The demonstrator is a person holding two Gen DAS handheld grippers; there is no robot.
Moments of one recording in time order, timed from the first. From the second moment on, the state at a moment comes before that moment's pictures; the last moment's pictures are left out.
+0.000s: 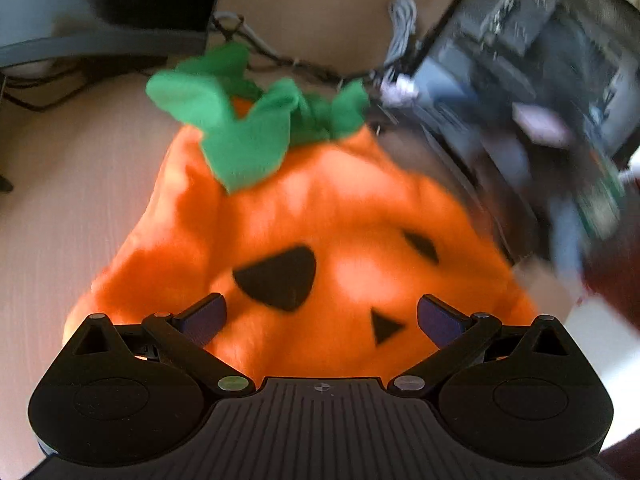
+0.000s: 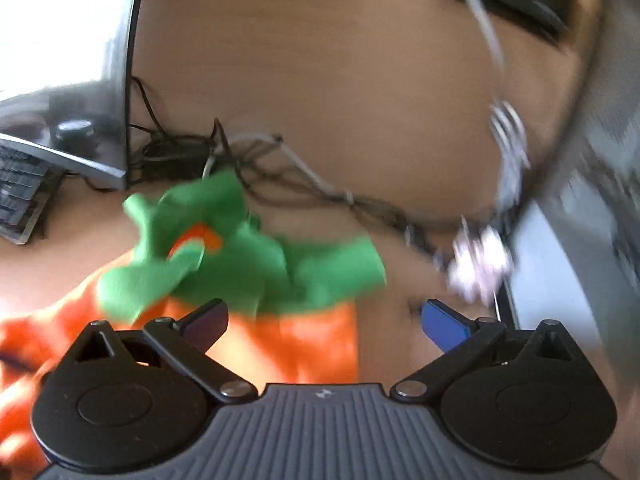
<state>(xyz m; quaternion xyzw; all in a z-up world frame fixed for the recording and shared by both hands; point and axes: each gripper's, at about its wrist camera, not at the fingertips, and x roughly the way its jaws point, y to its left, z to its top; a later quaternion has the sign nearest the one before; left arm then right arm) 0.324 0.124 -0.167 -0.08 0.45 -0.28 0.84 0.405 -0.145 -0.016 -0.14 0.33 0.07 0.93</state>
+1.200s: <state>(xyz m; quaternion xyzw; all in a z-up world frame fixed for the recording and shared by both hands) 0.301 0.110 -0.157 -0.11 0.47 -0.28 0.83 0.410 -0.209 -0.083 0.49 0.47 0.20 0.71</state>
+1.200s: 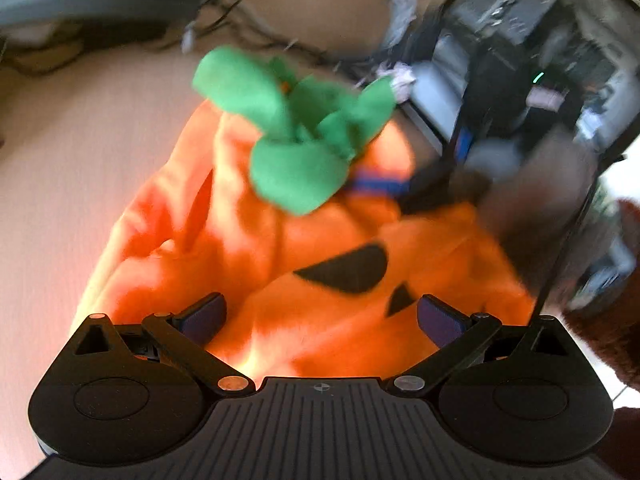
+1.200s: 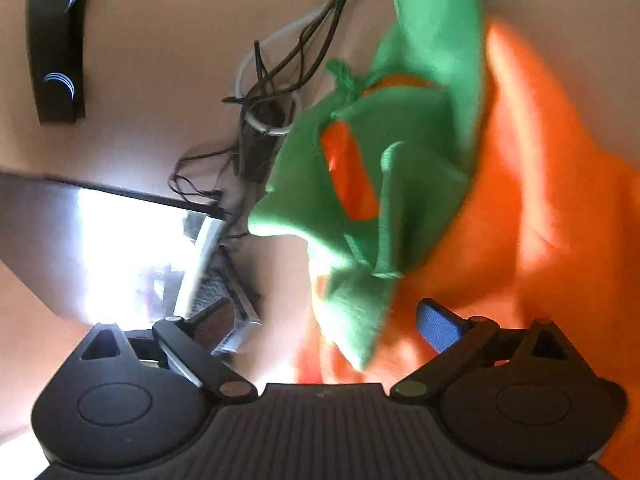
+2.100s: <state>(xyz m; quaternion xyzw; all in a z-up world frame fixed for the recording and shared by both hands) 0.397 0.052 -0.117 -0.19 0.42 -0.30 0.84 0.282 -0.221 -0.013 0.10 0.36 0.04 0.93</state>
